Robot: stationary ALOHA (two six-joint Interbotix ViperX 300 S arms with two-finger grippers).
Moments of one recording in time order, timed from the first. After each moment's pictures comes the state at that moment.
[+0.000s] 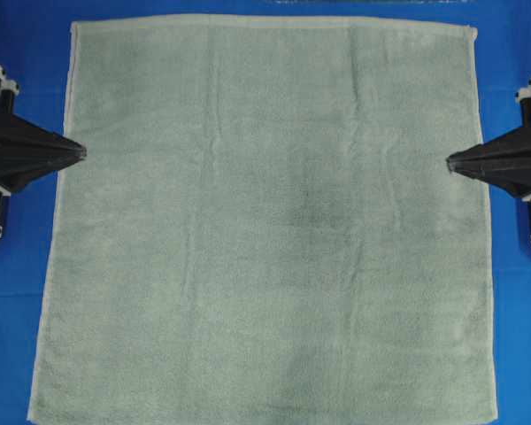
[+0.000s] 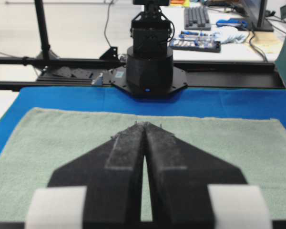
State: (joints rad) left arm 0.00 -0.96 1.17 0.00 -0.29 0.00; right arm 0.00 -0.96 1.17 0.00 -0.29 0.00
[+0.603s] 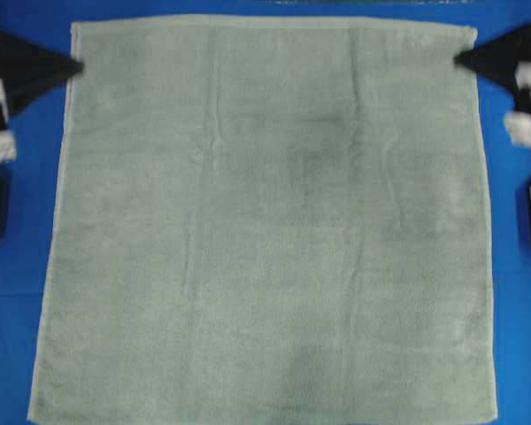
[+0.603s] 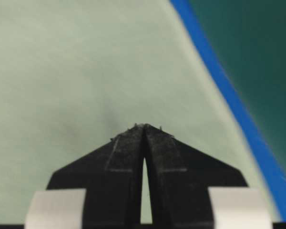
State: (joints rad) left arm 0.36 -0.93 0.98 0.01 0.25 0.11; right arm -0.46 -0.84 0.90 -0.06 0.44 -0.05
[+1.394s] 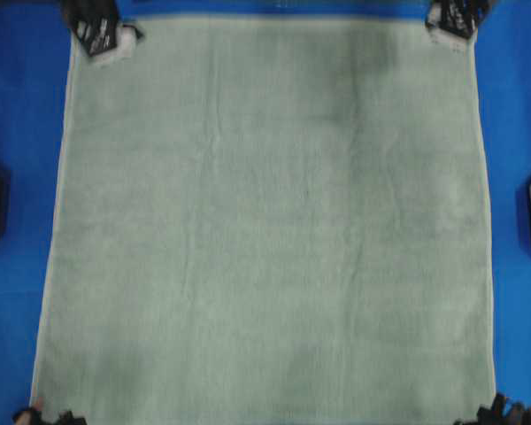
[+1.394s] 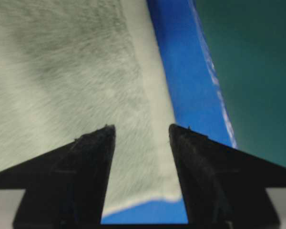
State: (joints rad) left arm 0.77 -0.04 0.62 0.03 0.44 0.53; right arm -0.91 0.02 0.53 0.08 0.68 -0.62
